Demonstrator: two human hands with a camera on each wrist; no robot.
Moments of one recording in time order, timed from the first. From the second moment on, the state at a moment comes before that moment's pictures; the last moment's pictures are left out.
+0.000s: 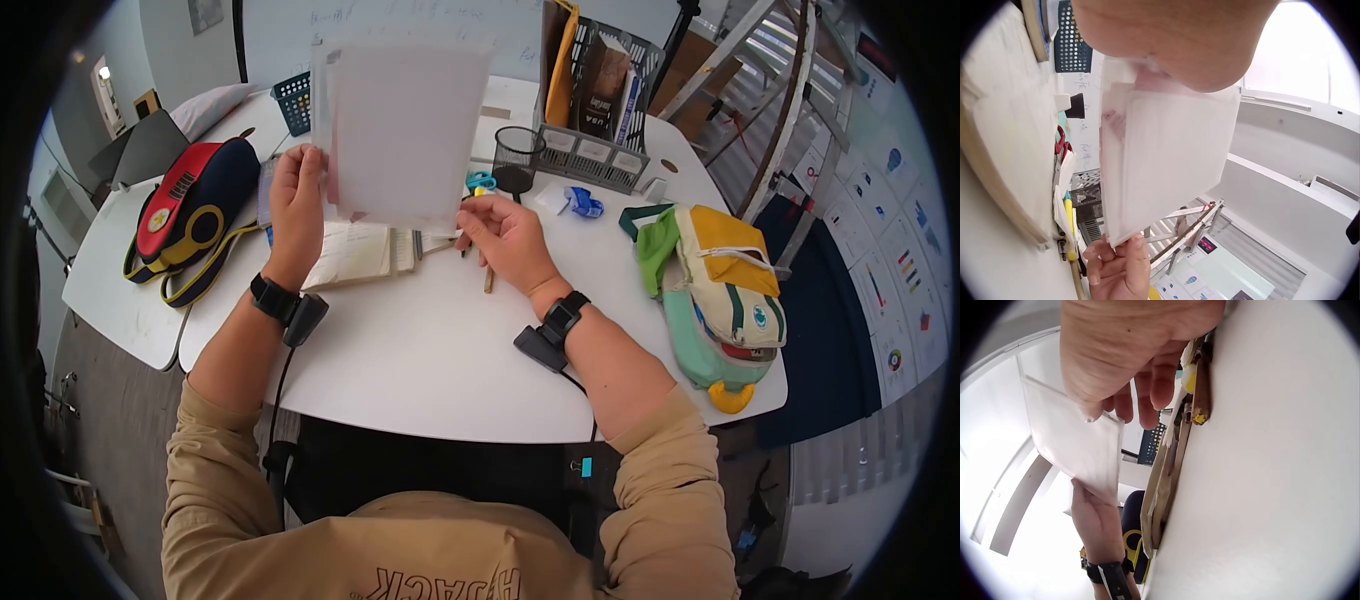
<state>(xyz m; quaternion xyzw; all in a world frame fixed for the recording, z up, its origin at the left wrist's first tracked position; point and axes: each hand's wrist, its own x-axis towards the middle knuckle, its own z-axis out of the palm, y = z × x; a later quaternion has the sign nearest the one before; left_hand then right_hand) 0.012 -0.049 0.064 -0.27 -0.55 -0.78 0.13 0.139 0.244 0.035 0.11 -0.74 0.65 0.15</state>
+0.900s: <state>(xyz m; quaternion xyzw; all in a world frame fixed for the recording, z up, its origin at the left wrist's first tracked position) 0.043 -0.032 0.064 -0.36 -0.64 -0.68 -0.03 0.144 0.224 0.050 0.07 -0.69 0.71 0.14</state>
